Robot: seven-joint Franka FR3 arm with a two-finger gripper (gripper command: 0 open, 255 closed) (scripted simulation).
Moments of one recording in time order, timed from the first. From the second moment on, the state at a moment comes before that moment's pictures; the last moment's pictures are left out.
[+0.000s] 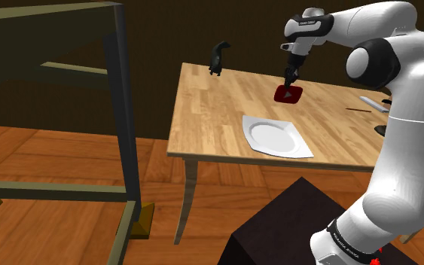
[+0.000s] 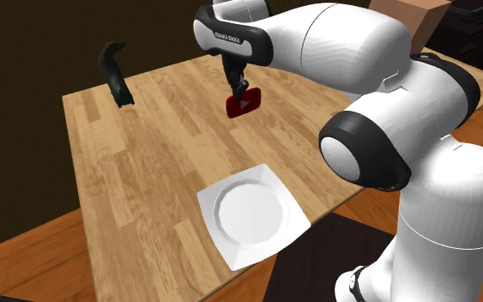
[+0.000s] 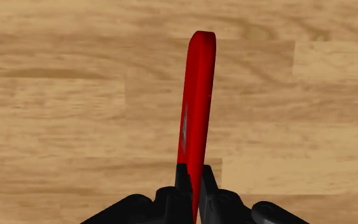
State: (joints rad) arm -0.12 0.42 -0.54 -1.39 0.17 1.75 -1.57
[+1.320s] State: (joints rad) arm -0.19 0.48 -0.54 -1.06 0.19 1.48 -1.58
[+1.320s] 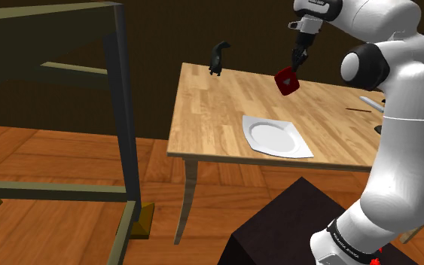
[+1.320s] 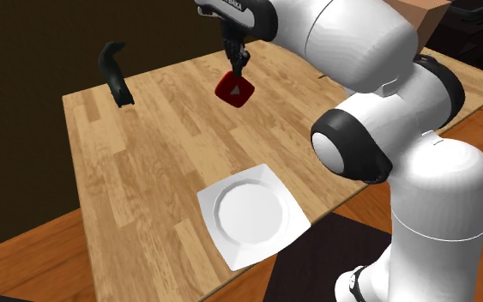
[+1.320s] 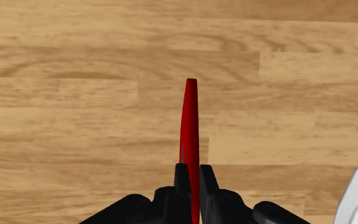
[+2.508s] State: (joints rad) arm 0.15 -0.20 -0.40 -1.78 -0.12 1.58 -1.16
